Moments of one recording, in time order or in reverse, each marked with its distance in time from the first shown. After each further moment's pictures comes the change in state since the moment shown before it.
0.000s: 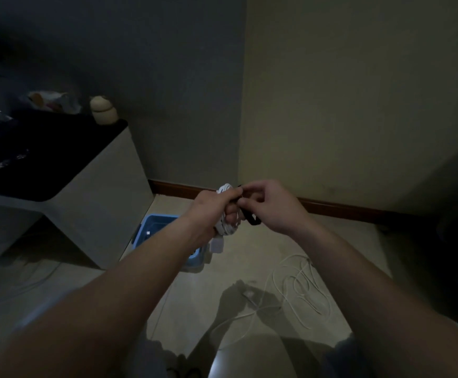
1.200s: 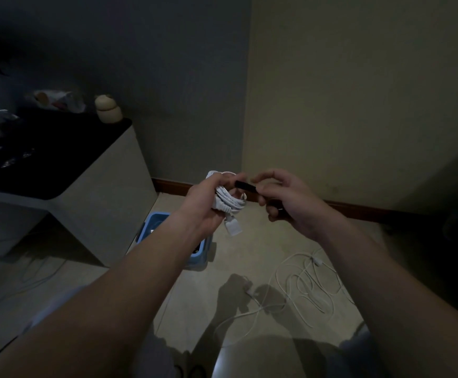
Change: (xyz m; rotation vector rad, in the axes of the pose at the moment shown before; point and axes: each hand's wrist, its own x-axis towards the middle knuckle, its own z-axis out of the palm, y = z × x) left_hand -0.024 0.030 0.005 -0.341 0.045 -0.075; right_hand -0.010 -0.001 -0.020 0.601 -0.061 0.132
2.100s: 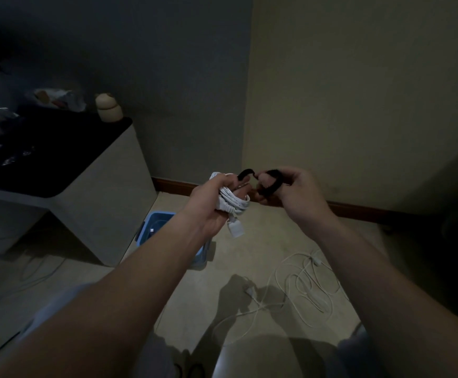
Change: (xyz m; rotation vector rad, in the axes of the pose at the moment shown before) left_hand 0.006 -0.010 -0.002 0.058 -0.004 0.043; right_hand -0.001 -0.001 0.008 -0.023 0.226 -0.181
